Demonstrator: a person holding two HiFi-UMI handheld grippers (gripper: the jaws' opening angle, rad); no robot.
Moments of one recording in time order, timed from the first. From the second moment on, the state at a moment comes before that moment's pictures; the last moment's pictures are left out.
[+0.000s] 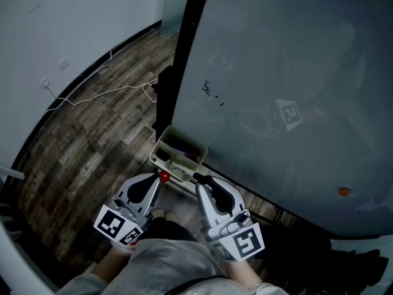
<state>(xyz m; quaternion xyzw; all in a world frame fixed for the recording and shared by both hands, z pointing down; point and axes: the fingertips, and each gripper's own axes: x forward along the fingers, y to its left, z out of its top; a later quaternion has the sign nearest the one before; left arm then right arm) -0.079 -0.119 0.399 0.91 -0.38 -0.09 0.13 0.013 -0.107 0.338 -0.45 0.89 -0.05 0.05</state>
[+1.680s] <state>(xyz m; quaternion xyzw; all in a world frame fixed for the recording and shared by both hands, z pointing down) -0.087 -0.115 0.388 0.91 -0.38 -0.09 0.12 0.026 -0.086 0.296 -0.42 0.90 -0.03 0.08</state>
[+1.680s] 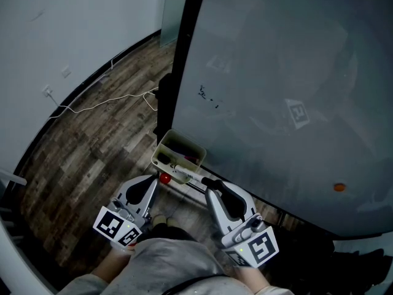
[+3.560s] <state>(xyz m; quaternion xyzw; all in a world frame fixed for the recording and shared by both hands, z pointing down) -0.089 -0.118 0.391 0.91 -0.39 -0.09 0.13 0.034 -0.085 0.280 -0.41 0.90 -0.03 0.10</state>
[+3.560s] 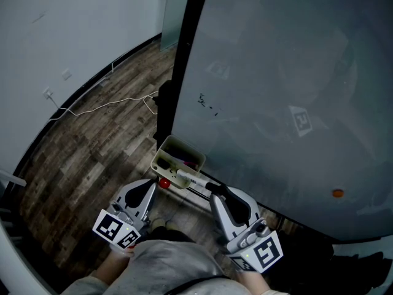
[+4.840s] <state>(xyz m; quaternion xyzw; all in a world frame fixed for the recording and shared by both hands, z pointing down) -0.100 -0.123 0.410 0.90 -0.40 -0.08 0.15 0.029 -0.099 0.311 -0.41 0.90 -0.06 0.09</state>
